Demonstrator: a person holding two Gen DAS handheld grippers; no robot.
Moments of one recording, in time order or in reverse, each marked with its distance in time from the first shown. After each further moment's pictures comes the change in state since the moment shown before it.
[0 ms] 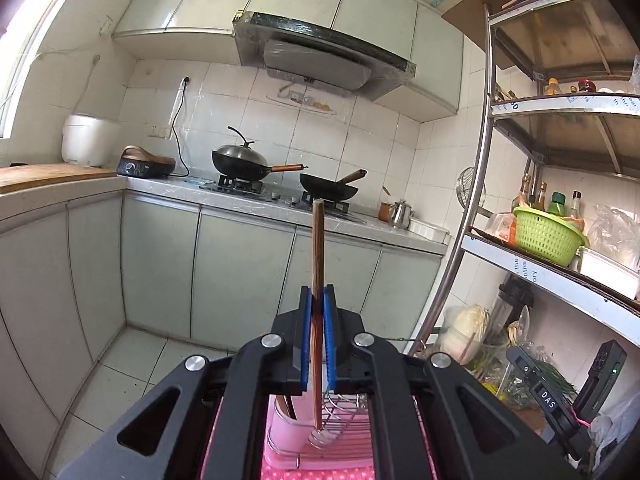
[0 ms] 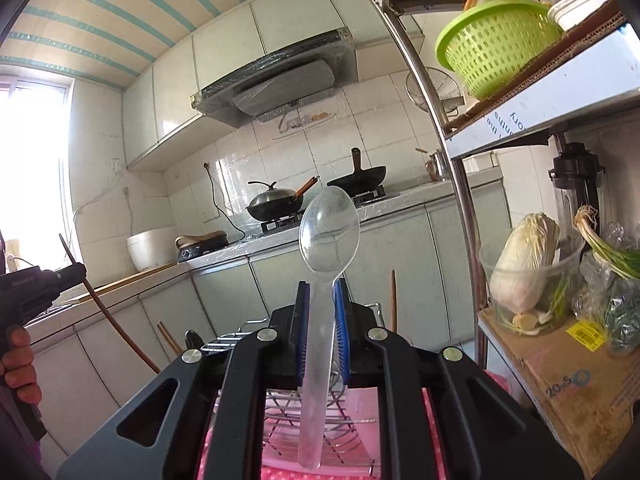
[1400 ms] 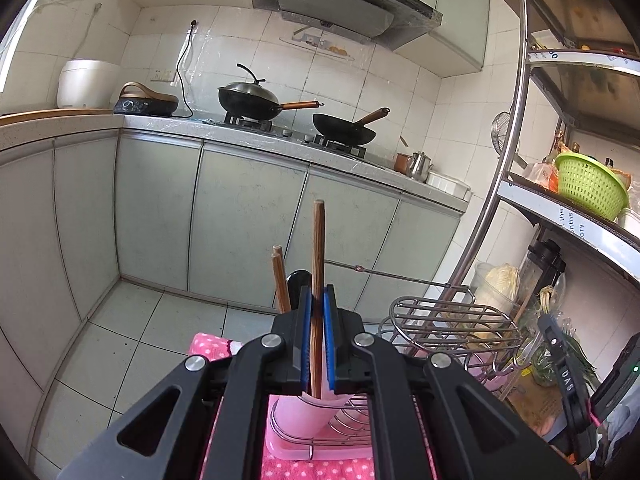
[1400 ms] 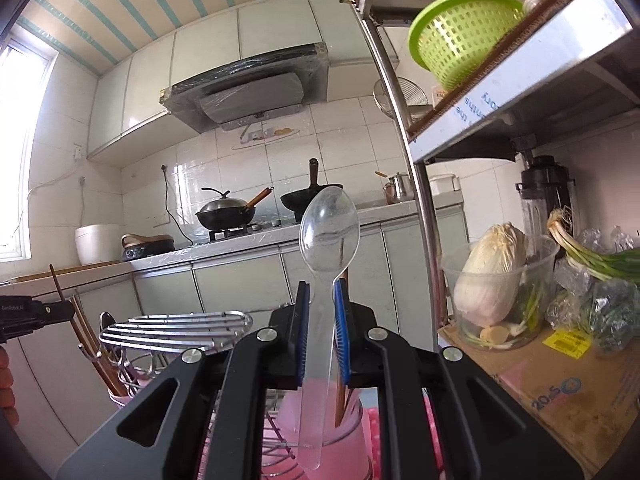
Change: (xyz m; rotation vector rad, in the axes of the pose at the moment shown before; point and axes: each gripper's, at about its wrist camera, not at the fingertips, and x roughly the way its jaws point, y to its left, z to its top) left arm 0.098 0.033 -0.081 -0.047 0.166 0.016; right arm 0.043 -0.011 -0.065 -0.078 -0.084 -0.203
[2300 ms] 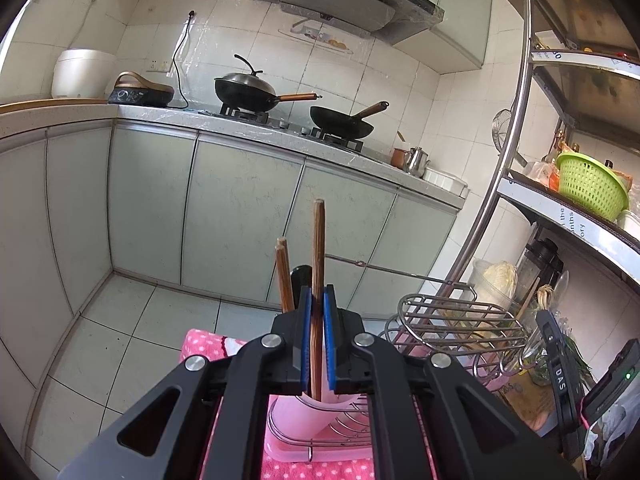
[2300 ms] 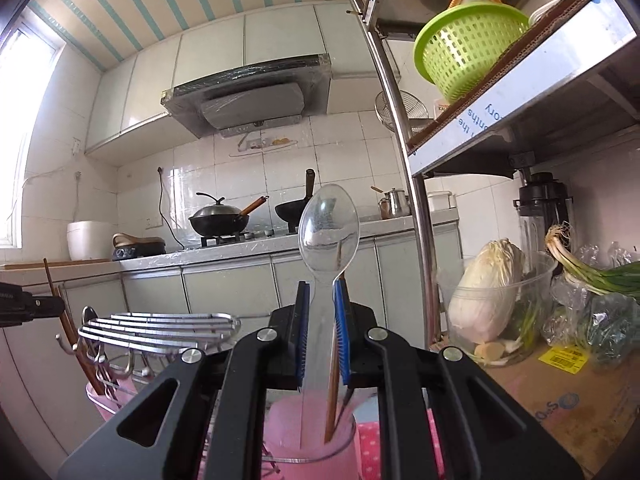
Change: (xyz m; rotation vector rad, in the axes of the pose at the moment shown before) left arm 0.014 0.009 0.000 -0.013 0.026 -0.029; right arm 0.002 0.003 -0.007 -0.051 -0.071 -0.024
